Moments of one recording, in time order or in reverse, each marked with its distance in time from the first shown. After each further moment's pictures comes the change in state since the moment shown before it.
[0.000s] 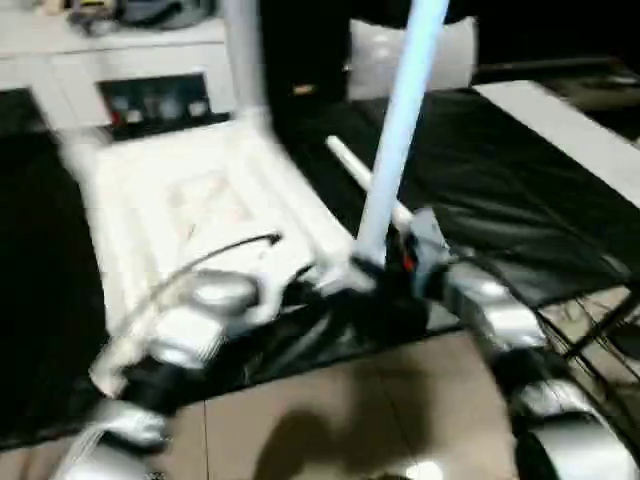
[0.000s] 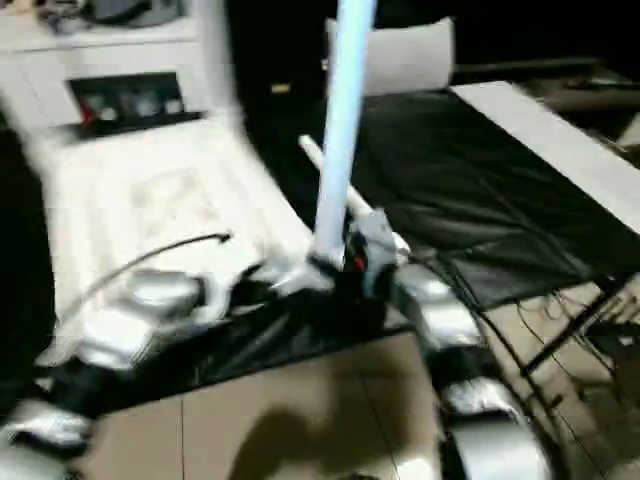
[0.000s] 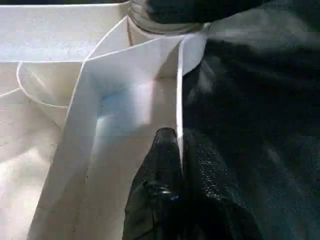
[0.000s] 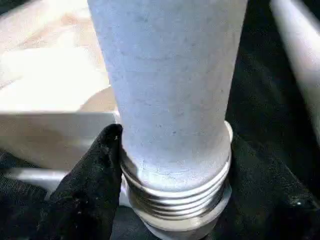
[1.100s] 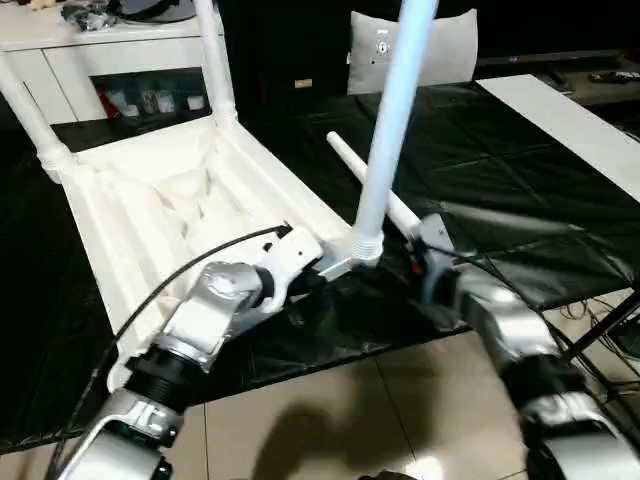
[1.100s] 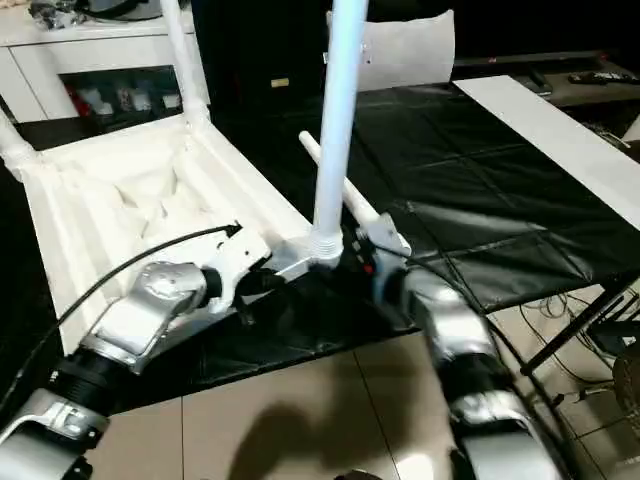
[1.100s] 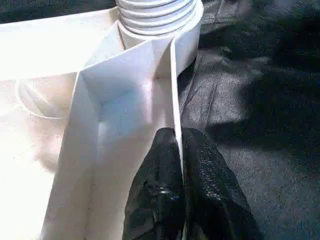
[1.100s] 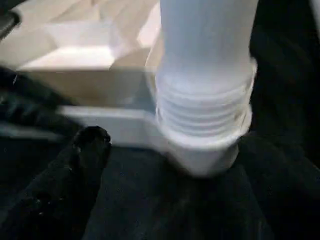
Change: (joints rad) left arm -0.025 0.067 -0.036 0.019 0.028 -0.091 -0.018; right arm 0.120 -0.107 0.012 -0.090 0.024 -0.054 0.226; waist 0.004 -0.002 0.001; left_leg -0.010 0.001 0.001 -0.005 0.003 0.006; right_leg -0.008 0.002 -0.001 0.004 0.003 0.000
